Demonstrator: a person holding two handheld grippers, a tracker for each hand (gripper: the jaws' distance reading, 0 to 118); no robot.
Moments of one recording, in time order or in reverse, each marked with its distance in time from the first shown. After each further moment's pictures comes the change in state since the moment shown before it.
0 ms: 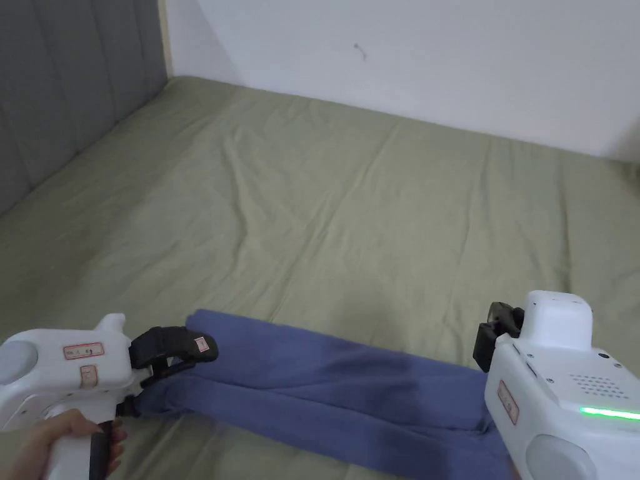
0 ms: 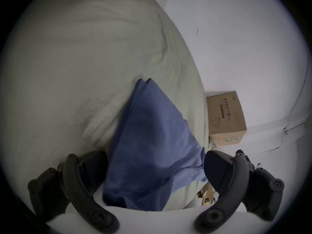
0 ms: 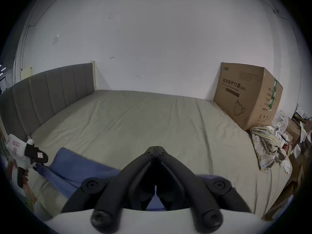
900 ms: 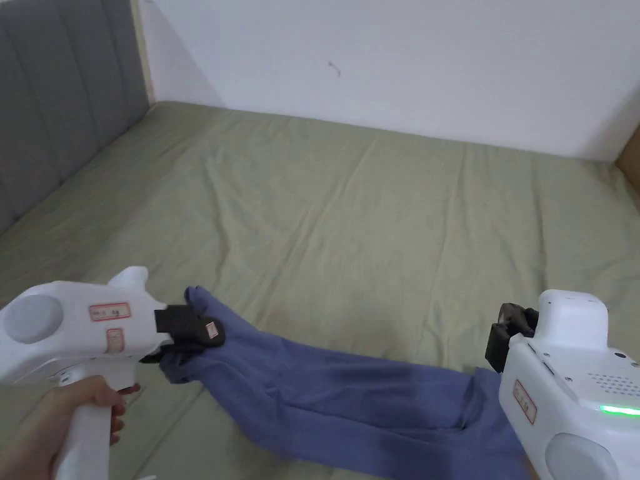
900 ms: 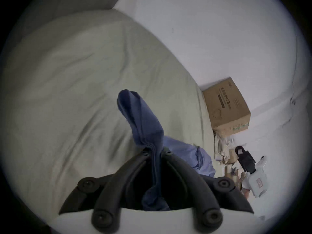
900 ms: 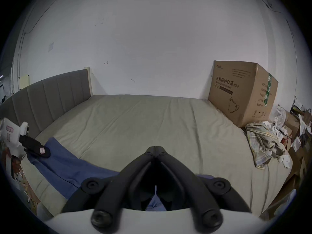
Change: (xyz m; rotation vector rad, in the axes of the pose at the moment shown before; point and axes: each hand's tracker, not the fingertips) left arm 0.141 -0.018 0.012 0.063 0.113 -0.342; right arm 0.044 0.003 0.025 0.030 -0.033 -0.059
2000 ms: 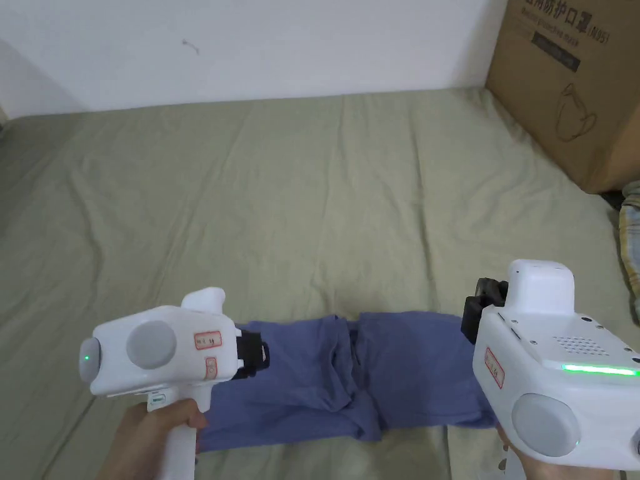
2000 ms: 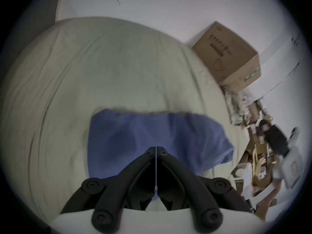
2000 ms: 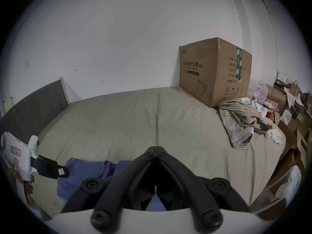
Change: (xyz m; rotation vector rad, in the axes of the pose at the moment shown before) left arm 0.139 -0.096 -0.156 -0.243 0.136 -0.311; right arm 0.120 -0.040 0.026 -0.042 -0.163 -0.146
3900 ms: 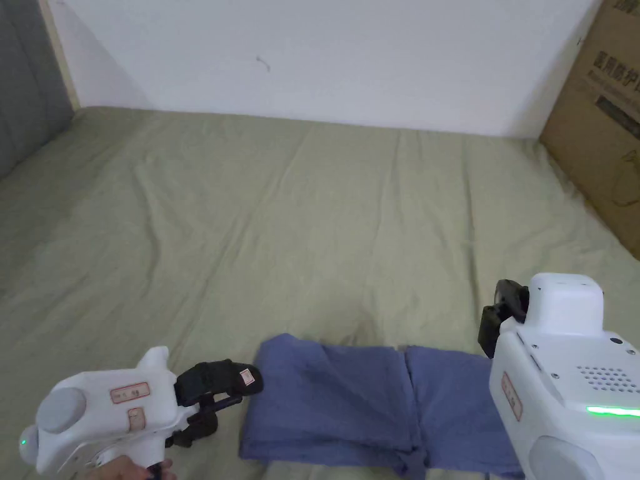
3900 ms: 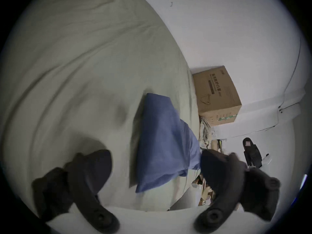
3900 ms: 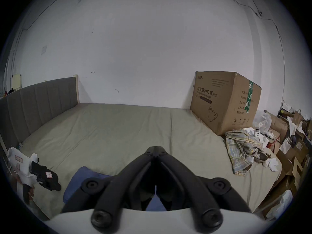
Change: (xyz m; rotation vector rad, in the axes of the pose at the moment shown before) left arm -0.140 -0.049 0.029 0.091 -0.405 0.468; right arm -0.070 0.029 0.021 0.147 0.053 0.152
